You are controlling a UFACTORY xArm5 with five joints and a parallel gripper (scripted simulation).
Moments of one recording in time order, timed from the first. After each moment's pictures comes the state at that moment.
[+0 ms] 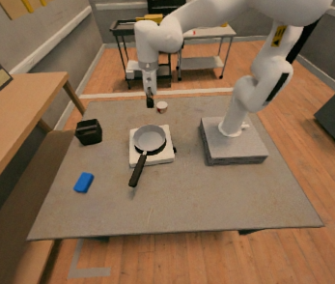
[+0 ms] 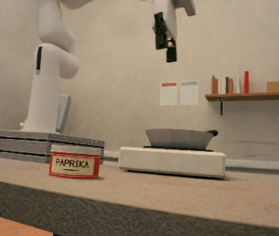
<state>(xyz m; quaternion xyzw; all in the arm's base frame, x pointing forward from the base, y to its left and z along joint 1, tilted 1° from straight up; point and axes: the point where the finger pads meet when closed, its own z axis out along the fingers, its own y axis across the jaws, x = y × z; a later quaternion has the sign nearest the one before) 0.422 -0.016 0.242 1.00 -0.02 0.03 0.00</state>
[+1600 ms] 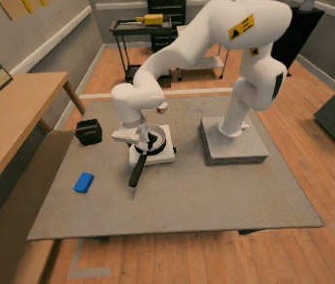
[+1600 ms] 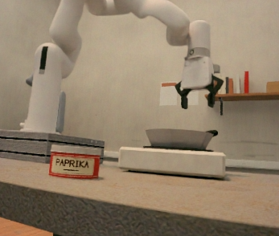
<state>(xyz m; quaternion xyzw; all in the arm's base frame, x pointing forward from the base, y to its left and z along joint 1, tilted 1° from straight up) 0.487 0.152 0.129 0.81 0.59 0.00 0.00</state>
